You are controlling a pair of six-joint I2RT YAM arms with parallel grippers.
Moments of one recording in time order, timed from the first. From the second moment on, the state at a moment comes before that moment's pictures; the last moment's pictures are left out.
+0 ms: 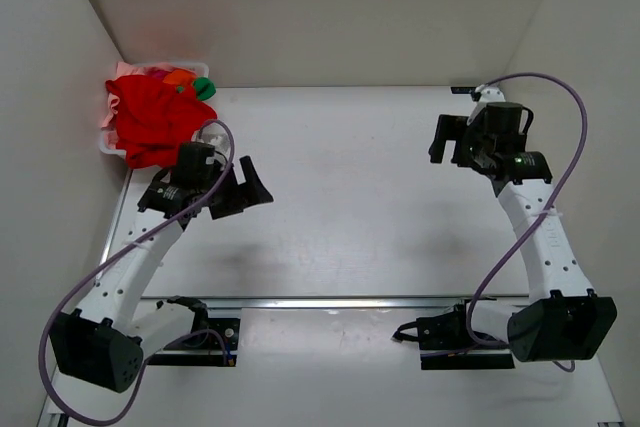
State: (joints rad) left arm -0.30 1.08 1.00 -0.79 0.23 -0.56; right arm 0.03 1.19 1.19 -0.63 -0.08 0.10
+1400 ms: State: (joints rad) left arm 0.23 1.99 1.85 -0.78 -0.33 -0.52; right arm 0.05 1.34 1.36 -0.76 -0.18 0.24
